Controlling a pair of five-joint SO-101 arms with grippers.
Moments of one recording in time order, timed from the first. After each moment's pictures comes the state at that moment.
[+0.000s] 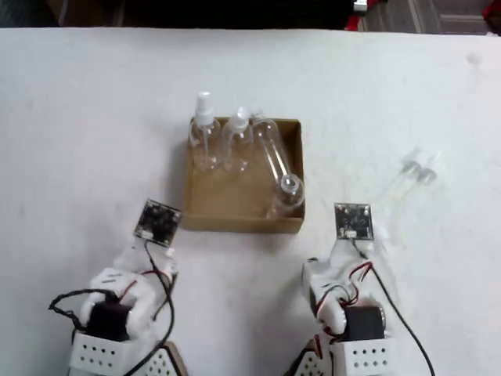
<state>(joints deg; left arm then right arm) 4.5 -103.7 97.1 70.8 -5.3 -7.6 -102.8 96.4 72.3 -4.2</state>
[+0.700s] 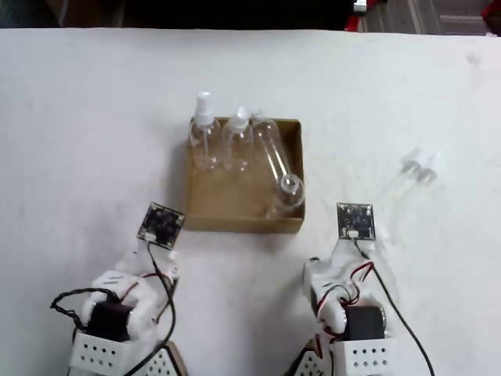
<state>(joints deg) 5.4 -103.8 97.1 73.6 -5.3 -6.9 -102.8 96.4 72.3 -4.2</state>
